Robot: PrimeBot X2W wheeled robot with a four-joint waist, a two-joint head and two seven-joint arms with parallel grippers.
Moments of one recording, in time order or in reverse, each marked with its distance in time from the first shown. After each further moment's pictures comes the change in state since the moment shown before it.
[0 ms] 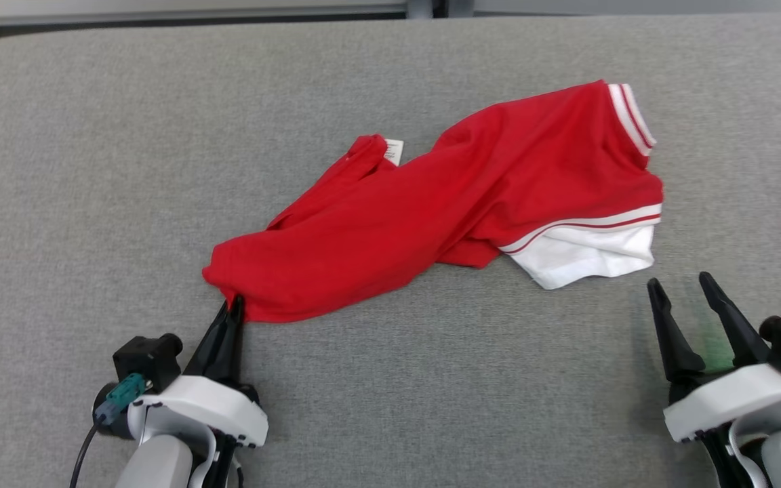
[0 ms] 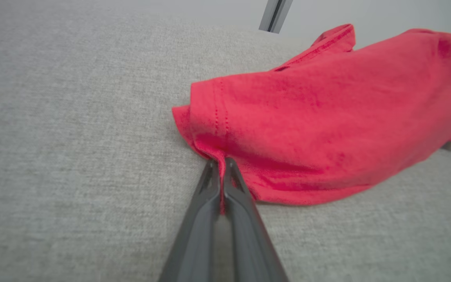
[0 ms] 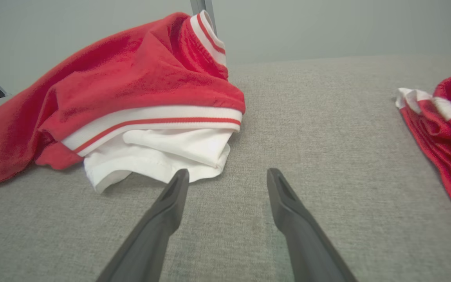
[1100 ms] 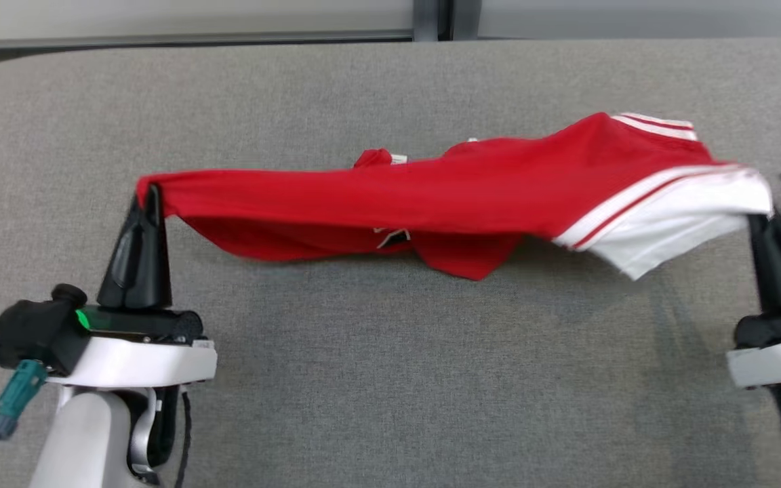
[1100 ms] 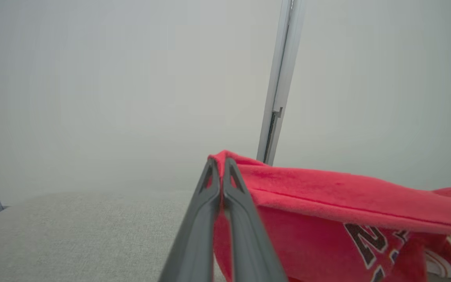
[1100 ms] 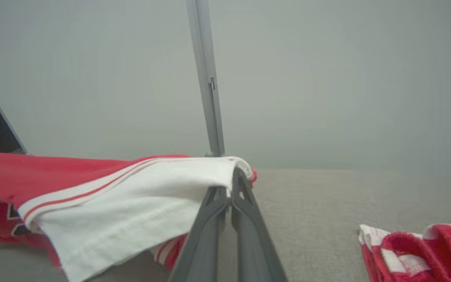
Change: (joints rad) left arm 0.012 0.030 0.114 -0.452 0.089 0.045 -0.032; right arm -0.065 -0.065 -0.057 -0.128 0.039 0.000 -0.036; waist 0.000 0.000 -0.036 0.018
